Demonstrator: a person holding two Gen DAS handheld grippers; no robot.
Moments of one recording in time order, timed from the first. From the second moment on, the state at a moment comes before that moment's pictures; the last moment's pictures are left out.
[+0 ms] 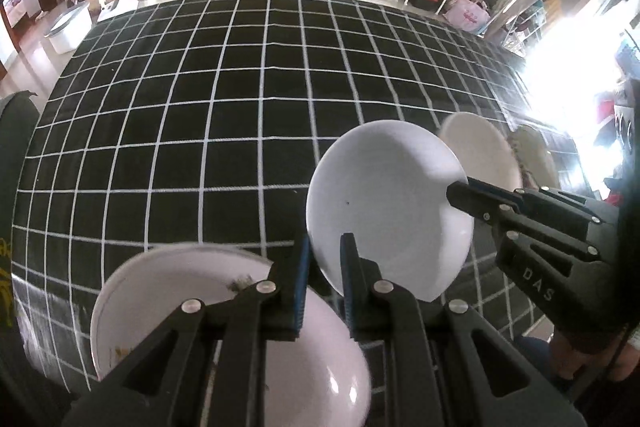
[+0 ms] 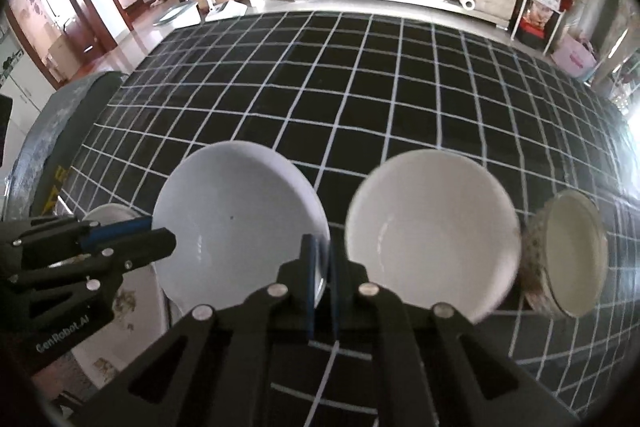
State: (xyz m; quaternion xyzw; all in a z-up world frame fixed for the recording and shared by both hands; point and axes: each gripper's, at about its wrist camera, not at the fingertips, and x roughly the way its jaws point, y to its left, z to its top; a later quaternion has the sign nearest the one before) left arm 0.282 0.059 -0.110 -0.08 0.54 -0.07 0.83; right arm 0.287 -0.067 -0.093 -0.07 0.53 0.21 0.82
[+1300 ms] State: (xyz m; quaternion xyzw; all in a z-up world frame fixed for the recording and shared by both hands) left arm 0.215 -0.005 -0.137 -0.08 0.57 -0.08 0.81; right arm 0.204 -0.127 -0.110 0.00 0.58 0.16 0.80
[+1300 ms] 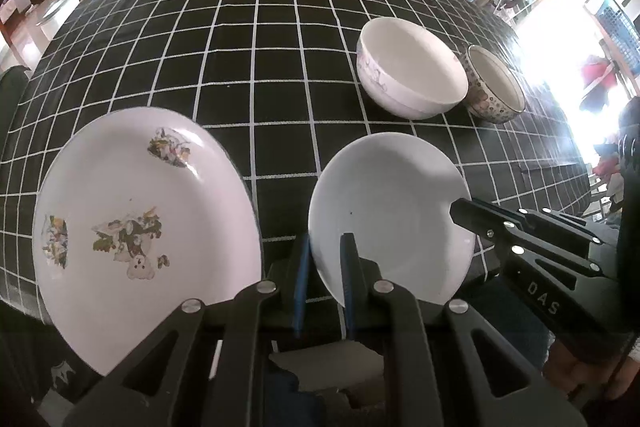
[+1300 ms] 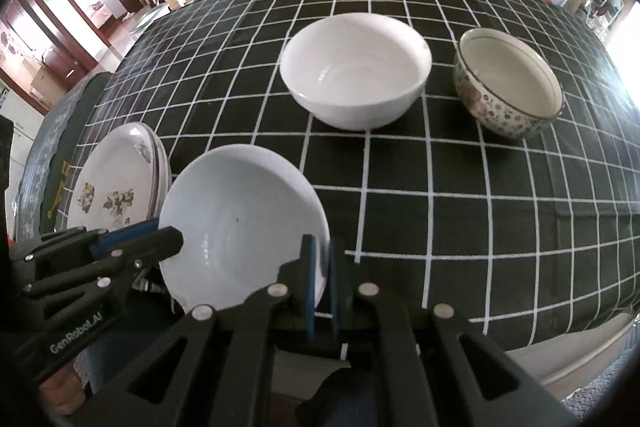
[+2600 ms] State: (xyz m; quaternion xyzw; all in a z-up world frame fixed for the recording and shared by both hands) left arm 0.211 -0.015 -0.040 -0.06 0.51 -0.08 0.86; right arm 0.205 -0.168 -0.026 0.03 0.54 0.17 0.83
